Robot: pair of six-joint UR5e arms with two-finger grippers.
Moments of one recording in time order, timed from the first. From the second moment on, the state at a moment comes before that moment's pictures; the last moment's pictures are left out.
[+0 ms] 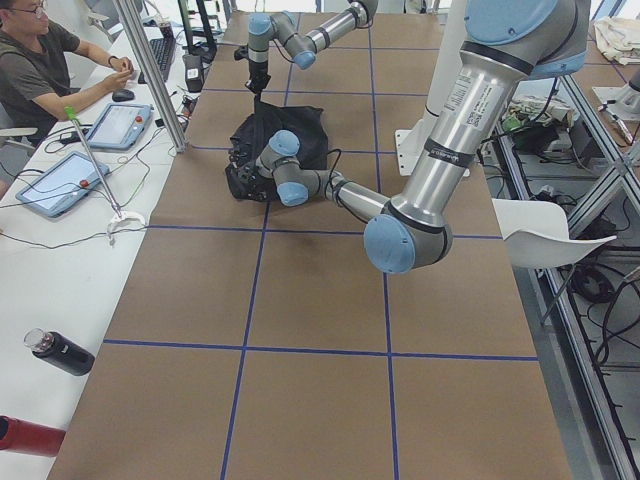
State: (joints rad) left arm -0.80 -2.03 -1.40 -2.35 -1.71 -1.87; right arm 0.88 -0.76 1.19 -1.33 1.99 1.56
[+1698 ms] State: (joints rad) left arm -0.82 -2.00 -1.41 -2.36 -1.68 -1.87; right arm 0.73 -1.11 1.67 -1.27 1.91 1.84
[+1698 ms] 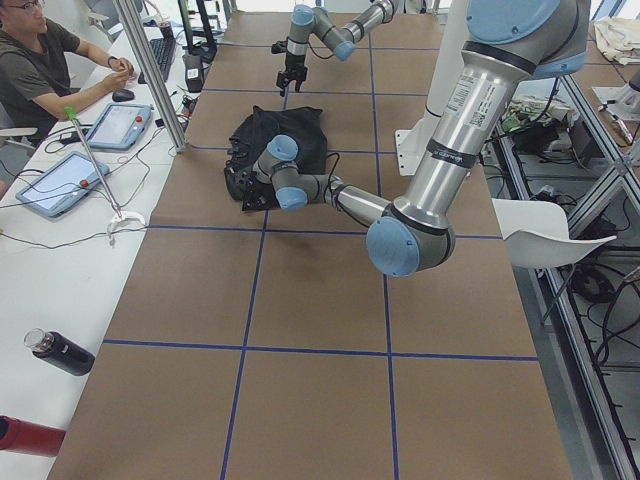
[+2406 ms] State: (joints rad) left arm -0.81 -1.99 -1.45 -2.35 -1.63 -1.86; right arm 0.58 -1.24 1.80 -1.27 1.80 1.99
